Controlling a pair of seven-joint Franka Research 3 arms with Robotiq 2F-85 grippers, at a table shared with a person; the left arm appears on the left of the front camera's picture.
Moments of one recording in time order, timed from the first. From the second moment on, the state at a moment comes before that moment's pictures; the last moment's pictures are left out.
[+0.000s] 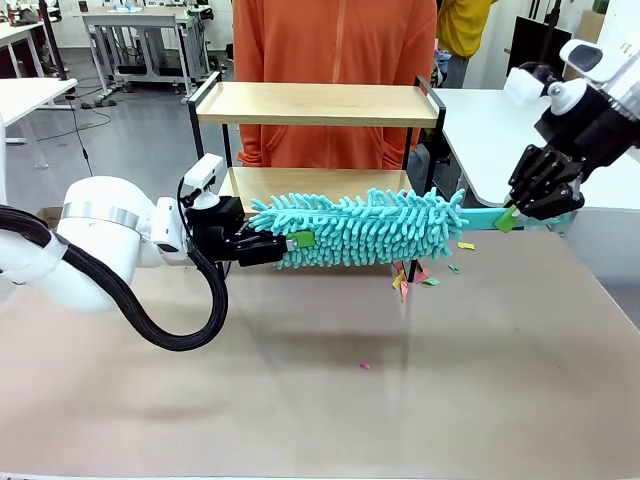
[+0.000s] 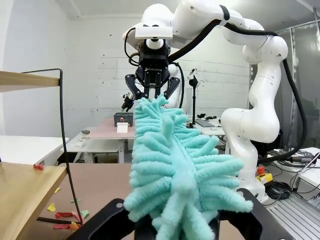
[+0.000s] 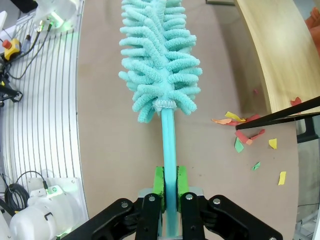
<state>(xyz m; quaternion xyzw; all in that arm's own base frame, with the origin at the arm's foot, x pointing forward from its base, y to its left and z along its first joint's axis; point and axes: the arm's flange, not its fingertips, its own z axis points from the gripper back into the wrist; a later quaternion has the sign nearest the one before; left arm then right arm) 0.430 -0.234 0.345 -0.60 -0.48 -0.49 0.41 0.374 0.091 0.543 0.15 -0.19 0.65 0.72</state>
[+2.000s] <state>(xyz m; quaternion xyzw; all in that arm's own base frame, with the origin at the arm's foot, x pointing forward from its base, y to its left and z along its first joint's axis) 0.432 -0.234 0.343 -0.60 -0.48 -0.49 0.41 0.293 -0.062 0.599 0.38 -0.49 0.42 0.66</state>
